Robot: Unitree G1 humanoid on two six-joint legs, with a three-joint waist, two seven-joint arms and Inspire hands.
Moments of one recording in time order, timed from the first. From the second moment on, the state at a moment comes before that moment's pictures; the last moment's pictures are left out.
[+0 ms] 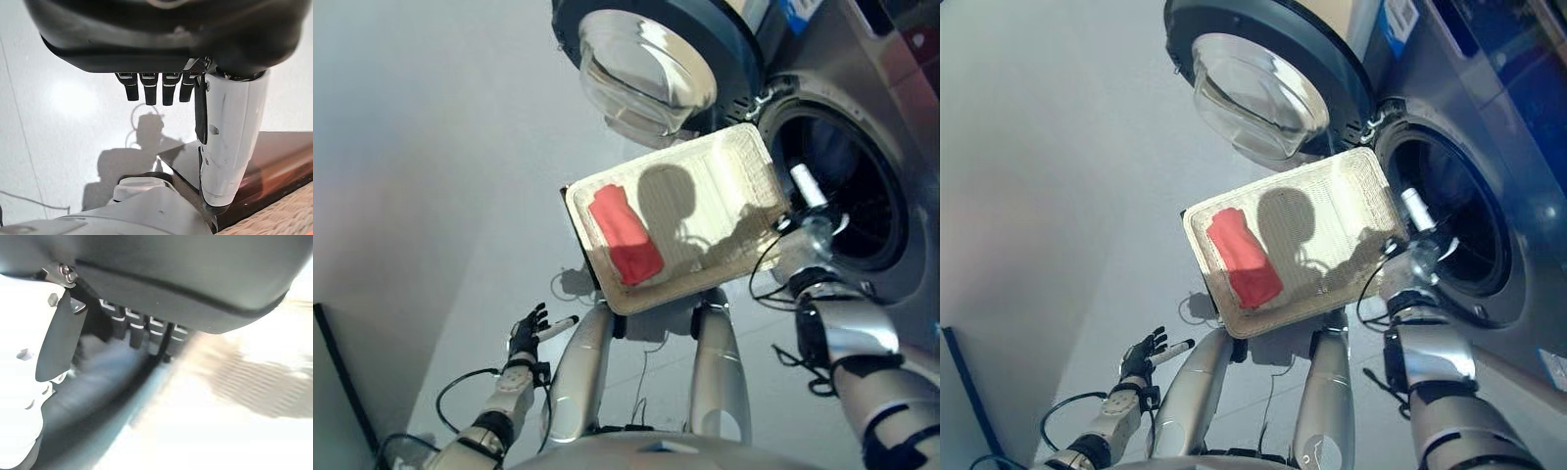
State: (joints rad) left arm -0.12 0.21 -0.32 1.04 -0.46 -0.23 0.20; right arm -0.82 -0.42 -0.03 1.32 0.93 -0.31 -0.32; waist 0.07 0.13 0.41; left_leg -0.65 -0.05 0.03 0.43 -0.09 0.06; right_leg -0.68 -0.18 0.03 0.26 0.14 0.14
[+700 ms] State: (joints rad) left arm -0.10 0.29 -0.28 1.07 -0.34 -0.23 0.23; right arm -0.63 -0.23 0.43 1.29 0.23 -0.17 -0.32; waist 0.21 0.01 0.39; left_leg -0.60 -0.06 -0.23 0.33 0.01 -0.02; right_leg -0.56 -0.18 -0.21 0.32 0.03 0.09
